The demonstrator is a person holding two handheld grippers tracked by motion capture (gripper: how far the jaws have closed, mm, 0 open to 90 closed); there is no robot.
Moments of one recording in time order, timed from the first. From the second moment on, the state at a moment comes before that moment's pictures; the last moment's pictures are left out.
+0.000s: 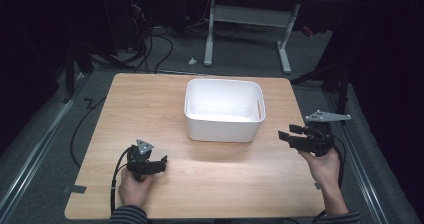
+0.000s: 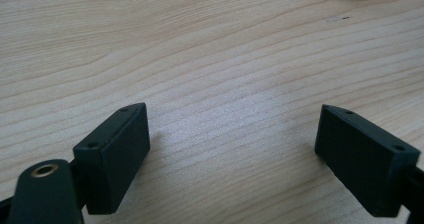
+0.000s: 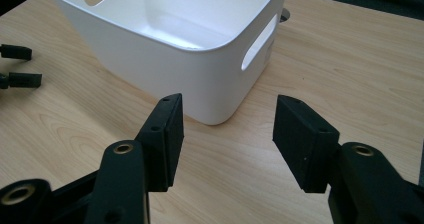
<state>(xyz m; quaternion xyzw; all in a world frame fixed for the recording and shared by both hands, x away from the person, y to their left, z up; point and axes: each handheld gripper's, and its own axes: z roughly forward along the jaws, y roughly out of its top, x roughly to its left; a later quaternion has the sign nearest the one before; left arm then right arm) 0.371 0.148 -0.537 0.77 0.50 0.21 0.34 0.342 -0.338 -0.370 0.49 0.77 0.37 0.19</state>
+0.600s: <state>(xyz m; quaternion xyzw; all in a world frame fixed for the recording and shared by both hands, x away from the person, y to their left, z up) 0.371 0.148 -0.537 0.77 0.50 0.21 0.34 0.323 -0.342 -0.403 0.49 0.76 0.39 0.18</state>
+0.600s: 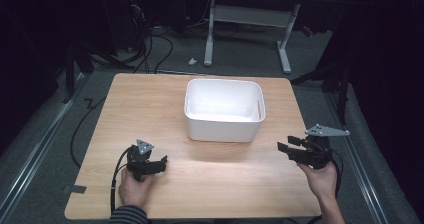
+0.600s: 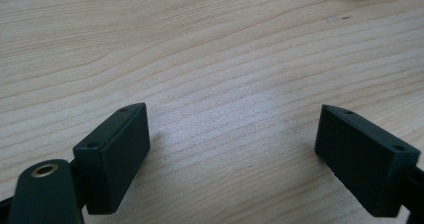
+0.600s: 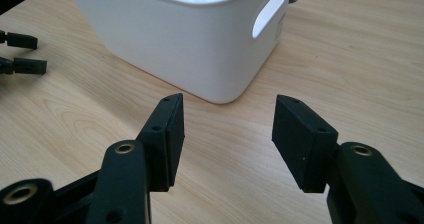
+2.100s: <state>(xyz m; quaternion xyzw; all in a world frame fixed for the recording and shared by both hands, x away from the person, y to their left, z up) 0.370 0.148 -0.537 0.77 0.50 0.21 0.34 0.338 -0.327 -0.475 0.50 0.76 0.38 0.13</state>
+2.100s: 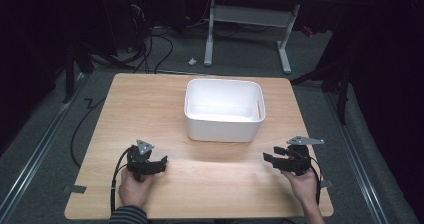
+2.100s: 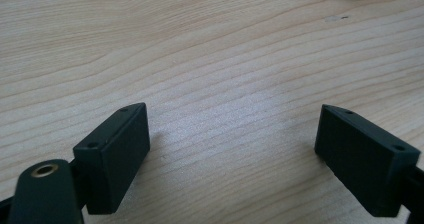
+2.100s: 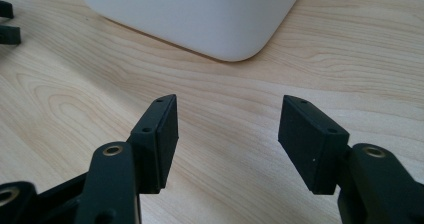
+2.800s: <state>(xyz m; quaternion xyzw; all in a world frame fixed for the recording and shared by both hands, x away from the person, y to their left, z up) 0.370 0.148 -0.537 0.77 0.50 0.21 0.34 0.345 -0.317 -0.502 0.50 0.77 0.36 0.16</state>
